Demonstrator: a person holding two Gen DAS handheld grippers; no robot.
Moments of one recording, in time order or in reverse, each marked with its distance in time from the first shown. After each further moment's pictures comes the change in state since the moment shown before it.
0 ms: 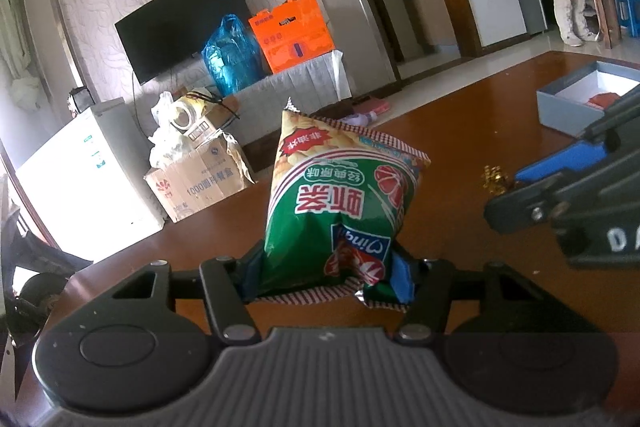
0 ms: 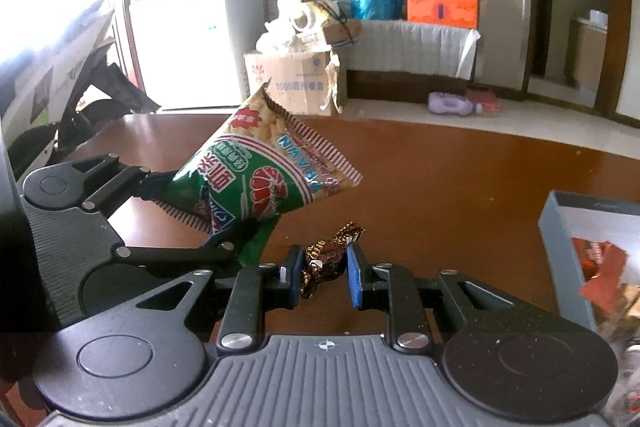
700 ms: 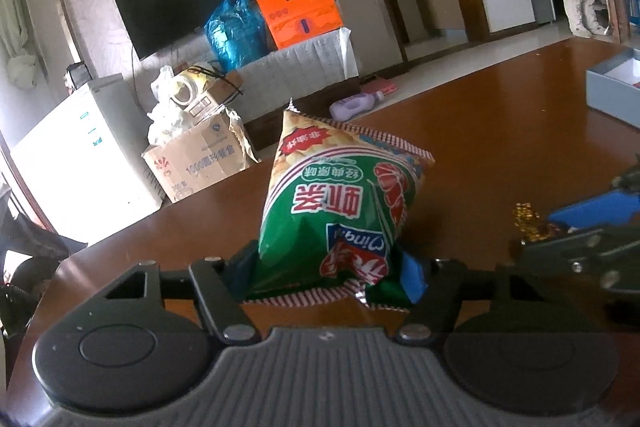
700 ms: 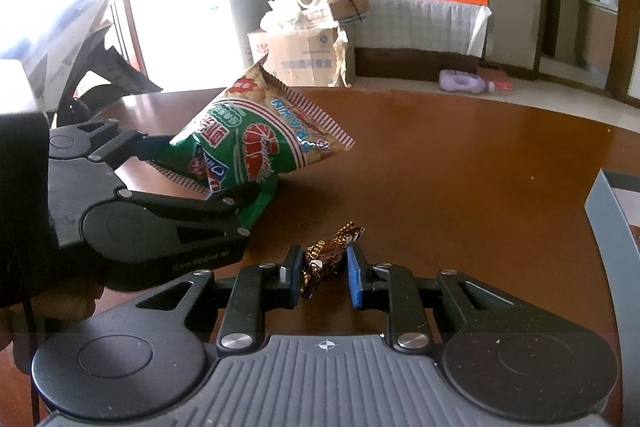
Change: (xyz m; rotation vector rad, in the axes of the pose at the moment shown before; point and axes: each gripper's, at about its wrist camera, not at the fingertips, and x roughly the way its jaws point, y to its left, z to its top) left arm 0.064 0.035 -0.002 -0.023 0.064 -0.008; right arm 0.046 0.011 -0.016 0.002 0.062 0.035
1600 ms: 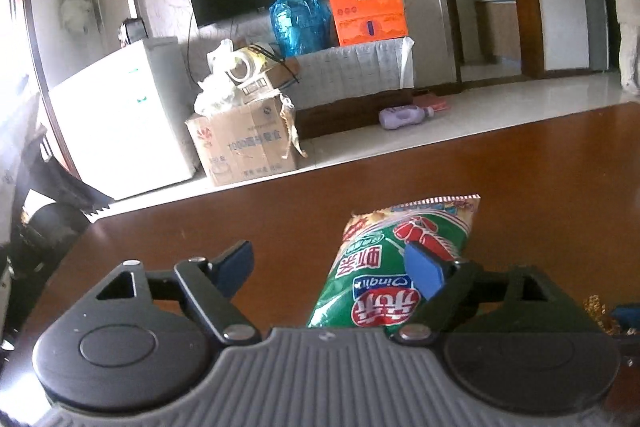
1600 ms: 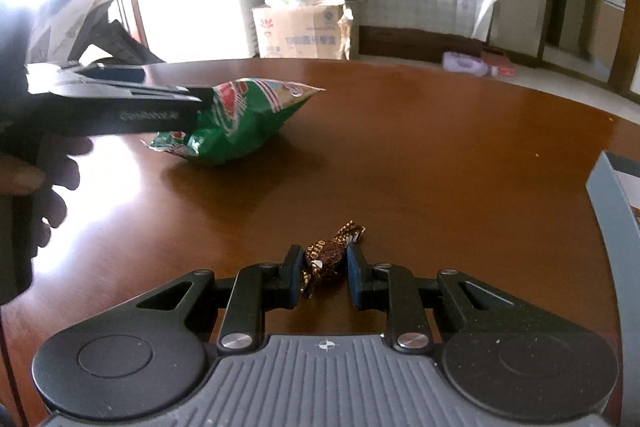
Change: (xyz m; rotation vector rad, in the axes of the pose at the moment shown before) left arm -0.034 0.100 -0.002 -0.227 0.010 0.078; right arm 0.009 0.009 0.004 -0.025 0.074 -0.006
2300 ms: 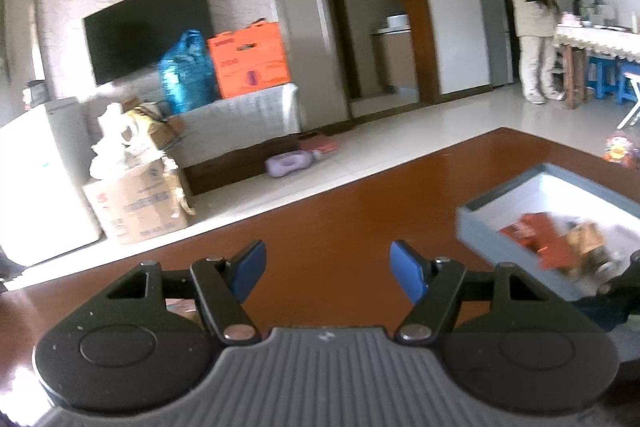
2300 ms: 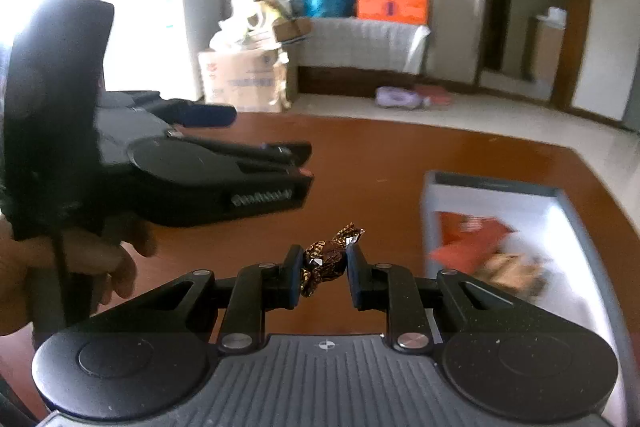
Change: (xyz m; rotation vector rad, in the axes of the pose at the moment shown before) left arm -0.059 -0.219 0.061 0.122 -0.125 -0.247; right arm -0.092 -0.073 -0.020 0.048 -0.102 -0.124
